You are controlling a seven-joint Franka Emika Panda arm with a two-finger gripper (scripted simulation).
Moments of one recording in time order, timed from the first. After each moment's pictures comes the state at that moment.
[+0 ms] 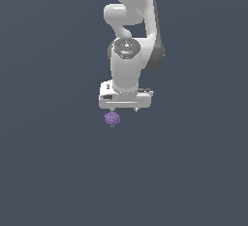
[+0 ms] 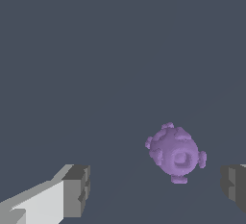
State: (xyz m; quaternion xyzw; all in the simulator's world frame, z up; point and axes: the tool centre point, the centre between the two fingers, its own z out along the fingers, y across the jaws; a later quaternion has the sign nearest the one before) arm -0.006 0.002 0.161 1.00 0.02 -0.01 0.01
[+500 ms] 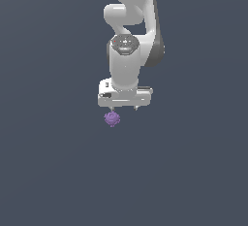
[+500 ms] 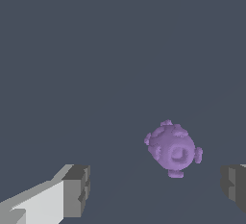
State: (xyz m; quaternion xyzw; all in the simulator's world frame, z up) arm -0.009 0.001 0.170 1.00 0.02 -0.02 0.00
